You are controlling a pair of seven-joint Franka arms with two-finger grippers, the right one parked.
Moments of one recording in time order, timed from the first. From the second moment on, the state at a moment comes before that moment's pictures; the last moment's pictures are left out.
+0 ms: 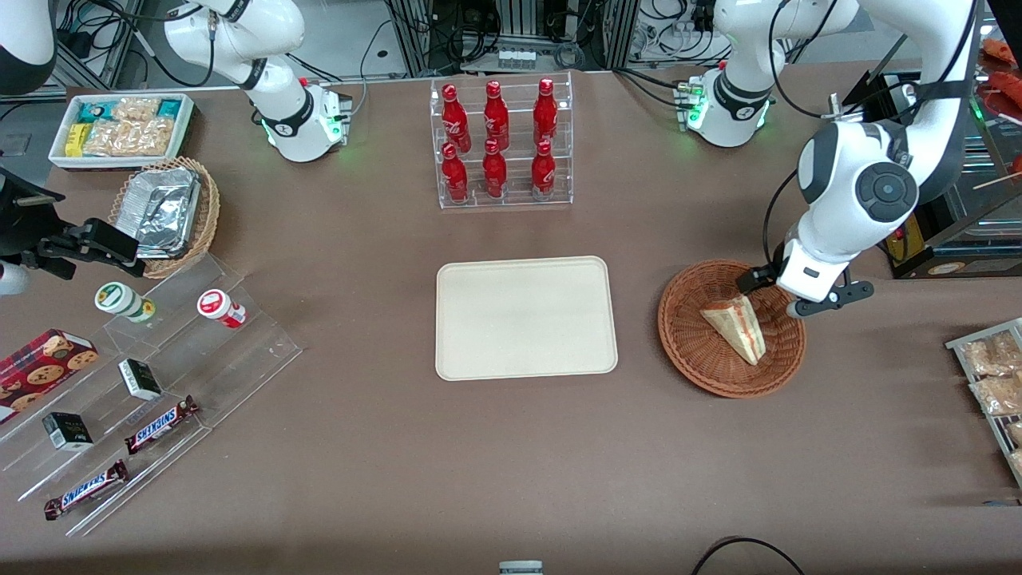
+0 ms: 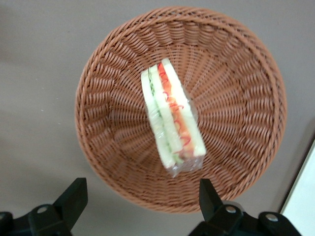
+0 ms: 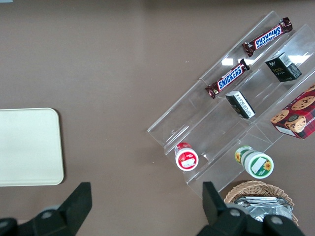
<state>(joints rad) -0.03 0.04 -0.12 -2.25 0.03 2.24 -0.51</state>
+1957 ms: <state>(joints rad) -0.06 0.20 -0.16 -2.14 0.03 2.18 -0.95</state>
